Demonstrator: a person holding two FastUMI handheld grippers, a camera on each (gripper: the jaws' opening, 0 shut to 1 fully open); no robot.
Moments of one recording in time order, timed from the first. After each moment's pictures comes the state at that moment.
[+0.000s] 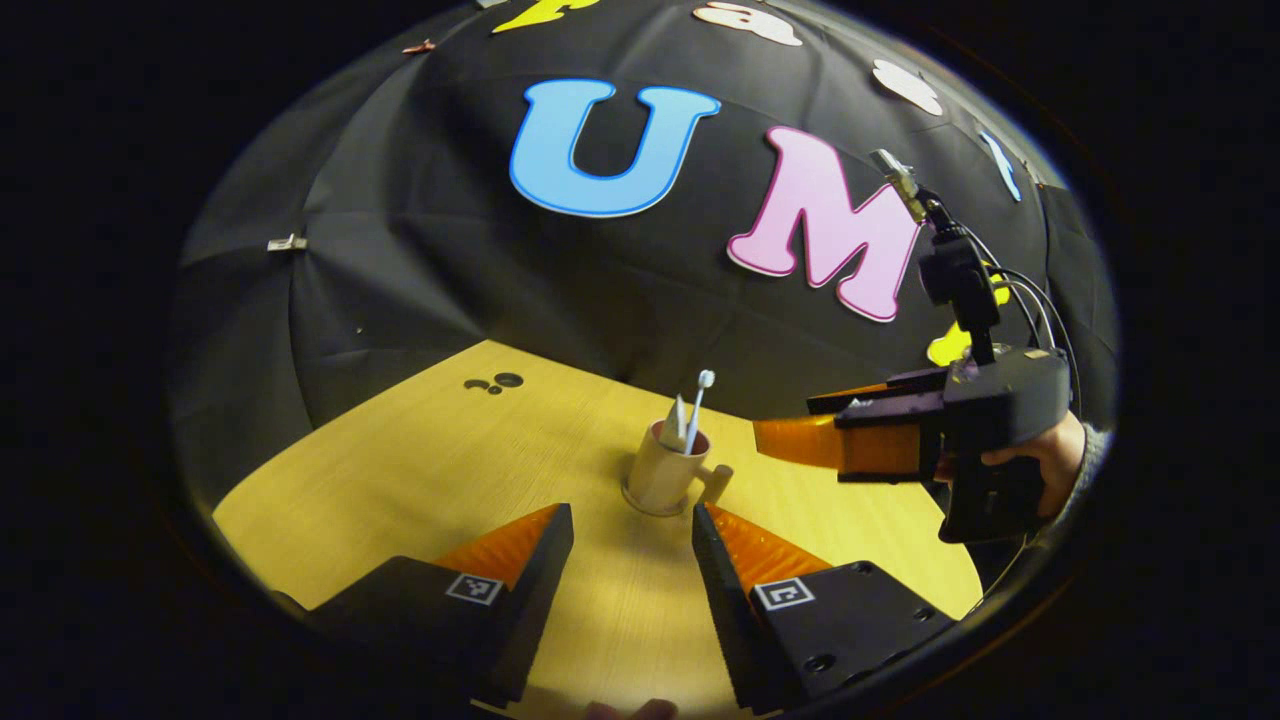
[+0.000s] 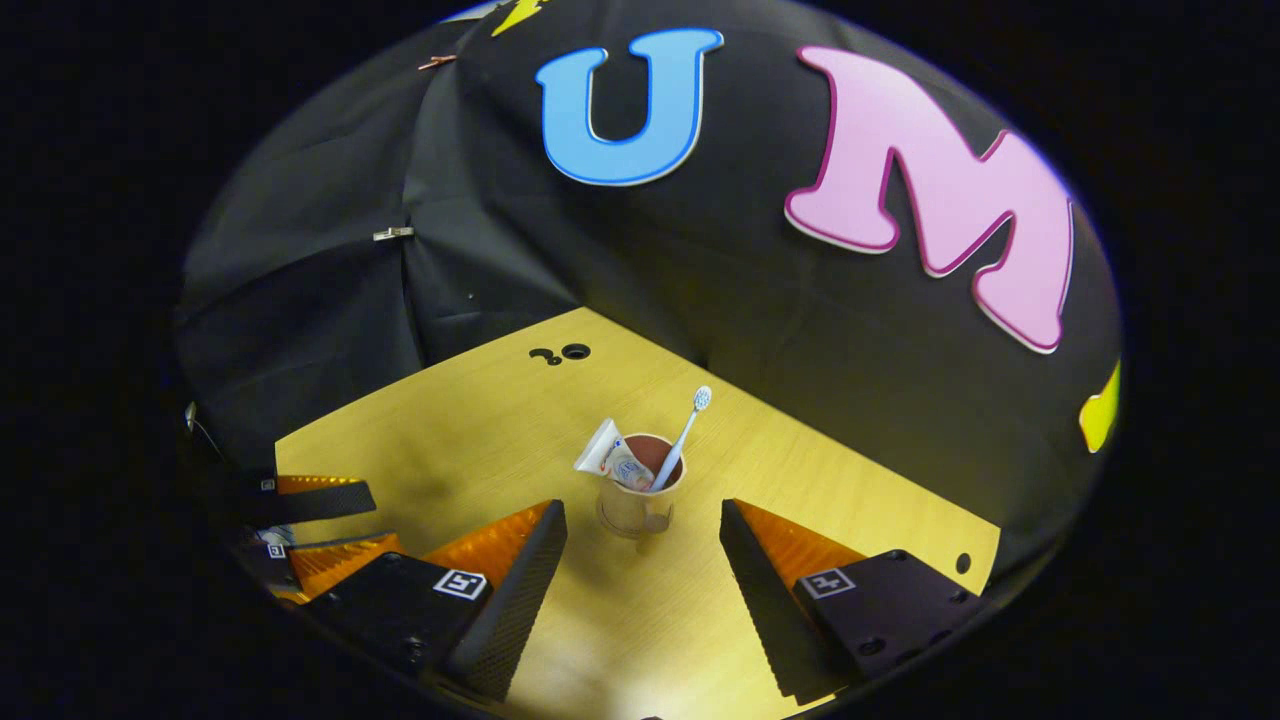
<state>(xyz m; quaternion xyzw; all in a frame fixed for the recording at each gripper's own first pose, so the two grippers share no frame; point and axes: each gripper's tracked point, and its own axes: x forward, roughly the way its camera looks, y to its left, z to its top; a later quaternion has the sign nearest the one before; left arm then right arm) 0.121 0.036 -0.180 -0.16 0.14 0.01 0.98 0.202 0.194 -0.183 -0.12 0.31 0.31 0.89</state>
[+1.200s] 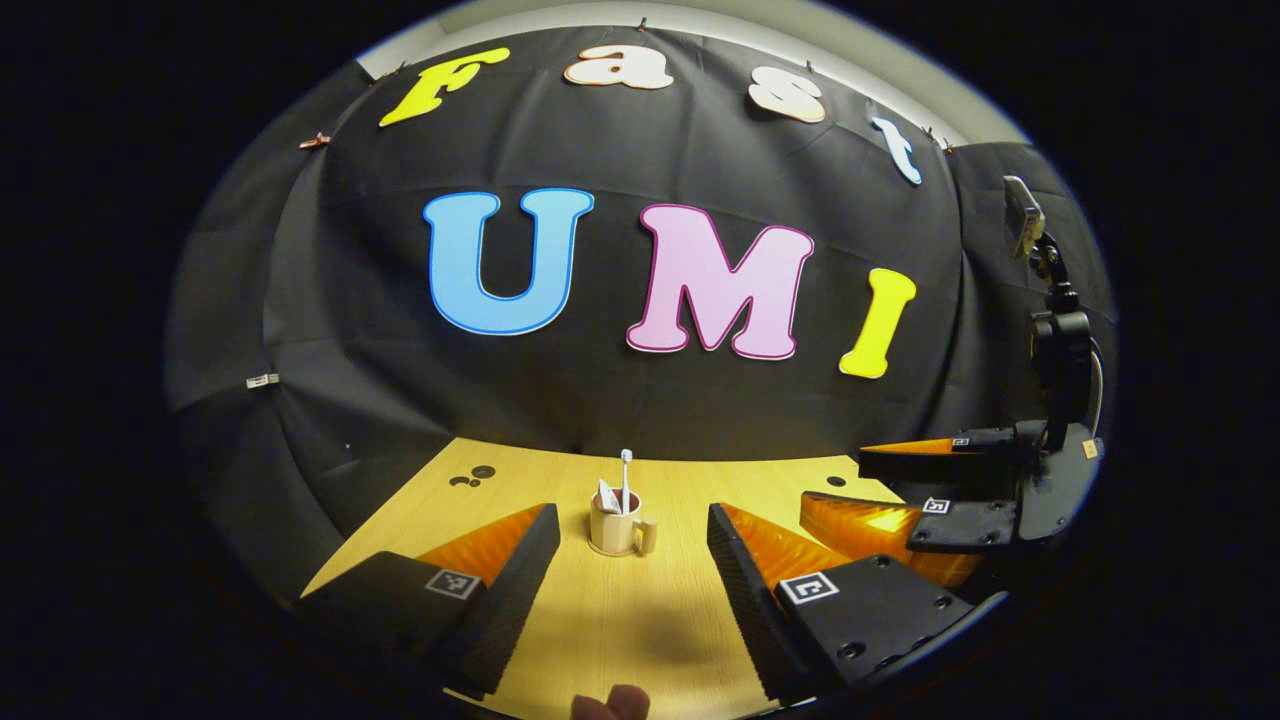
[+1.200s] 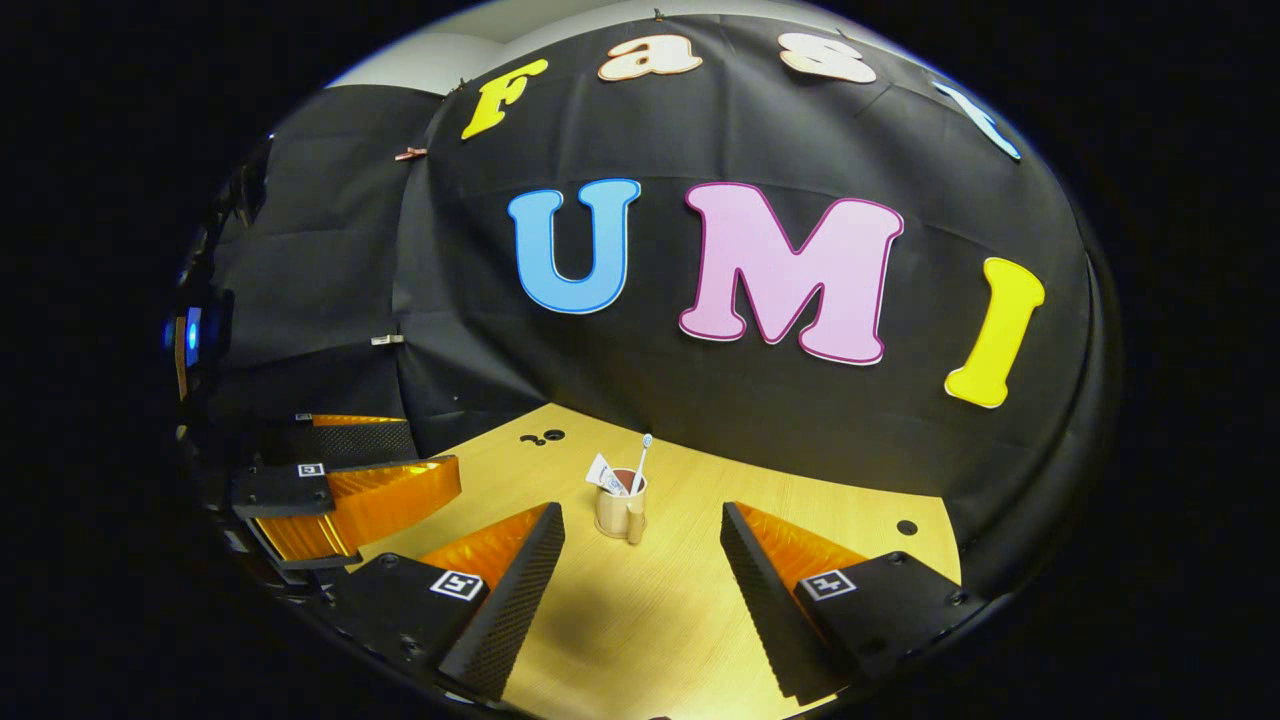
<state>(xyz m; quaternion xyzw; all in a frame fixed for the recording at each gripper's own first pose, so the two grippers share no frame) 0.047 -0.005 -0.057 -0.07 0.08 -0.04 0.99 0.083 0.106 -0.059 -0.03 0.20 0.23 0.95</state>
